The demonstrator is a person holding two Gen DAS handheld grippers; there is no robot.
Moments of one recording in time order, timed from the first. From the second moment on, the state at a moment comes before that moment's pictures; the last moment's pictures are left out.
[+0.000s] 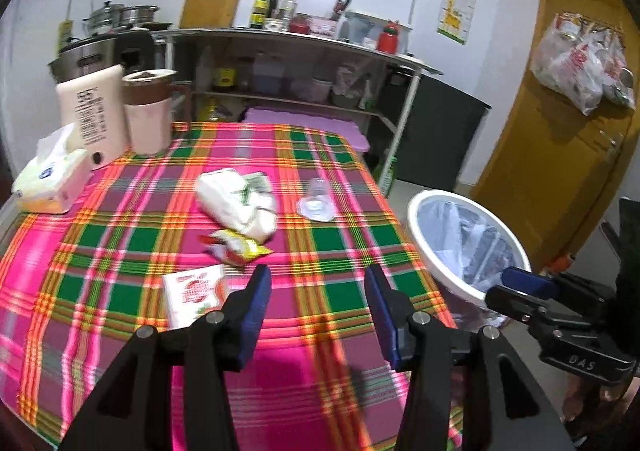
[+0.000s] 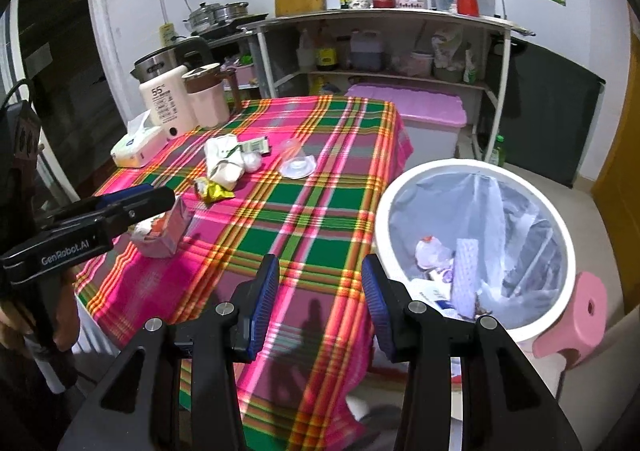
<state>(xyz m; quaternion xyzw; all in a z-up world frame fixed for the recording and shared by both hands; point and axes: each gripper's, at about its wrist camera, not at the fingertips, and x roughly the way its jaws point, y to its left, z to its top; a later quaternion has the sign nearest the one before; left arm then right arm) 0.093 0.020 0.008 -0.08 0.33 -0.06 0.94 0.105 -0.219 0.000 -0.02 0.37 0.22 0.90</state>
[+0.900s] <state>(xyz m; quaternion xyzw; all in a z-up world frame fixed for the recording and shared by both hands) 0.105 0.059 -0.047 -0.10 0.39 0.03 0.92 0.112 -0.196 -0.019 -0.02 0.39 0.25 0.88</state>
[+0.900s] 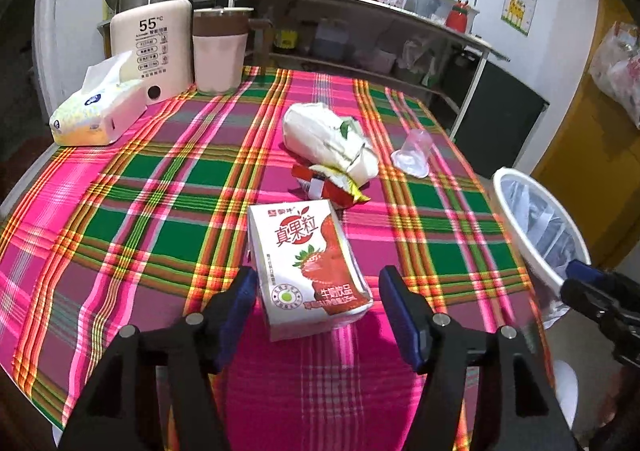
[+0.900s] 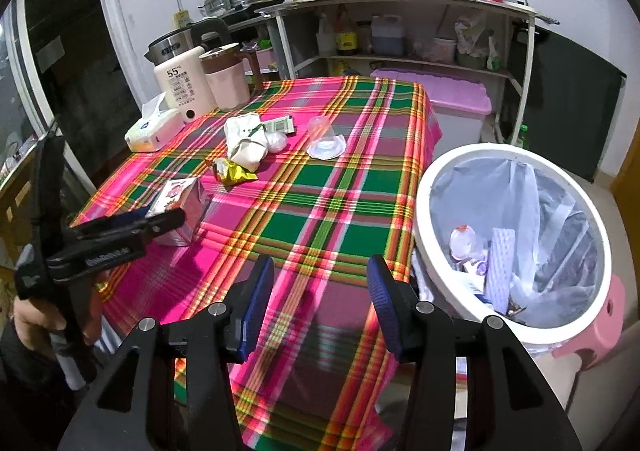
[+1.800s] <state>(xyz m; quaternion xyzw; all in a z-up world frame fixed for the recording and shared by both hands) 0.096 0.097 -0.053 -0.12 0.38 0.04 0.92 0.182 -0.133 -0.034 -0.02 0.42 0.27 0.87</state>
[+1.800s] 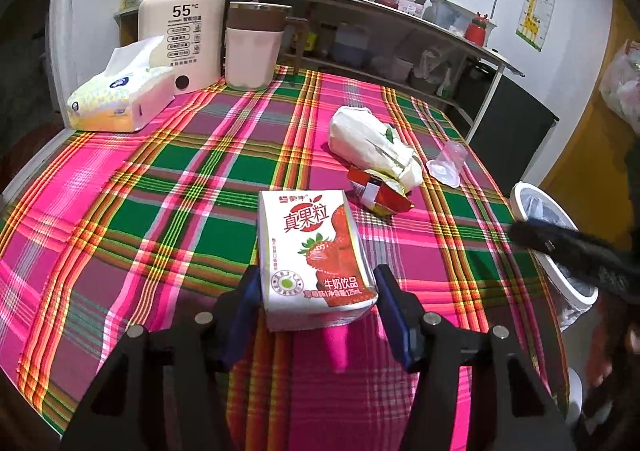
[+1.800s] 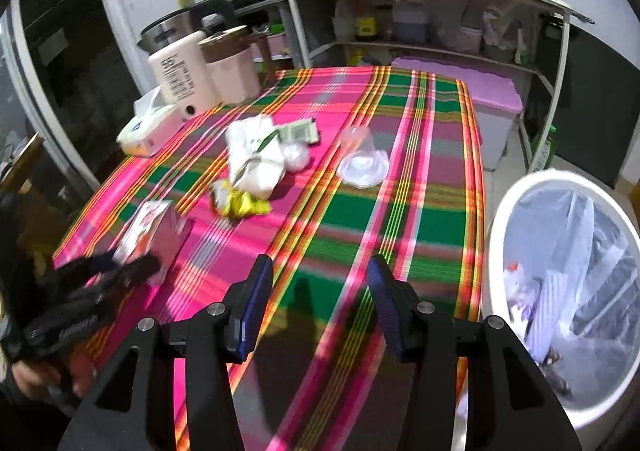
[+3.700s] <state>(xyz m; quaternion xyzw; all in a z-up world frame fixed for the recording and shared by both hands) 0.085 0.035 -0.007 -0.07 0.34 -0.04 0.94 0.148 -0.178 0.015 0.01 0.33 0.21 0.92</state>
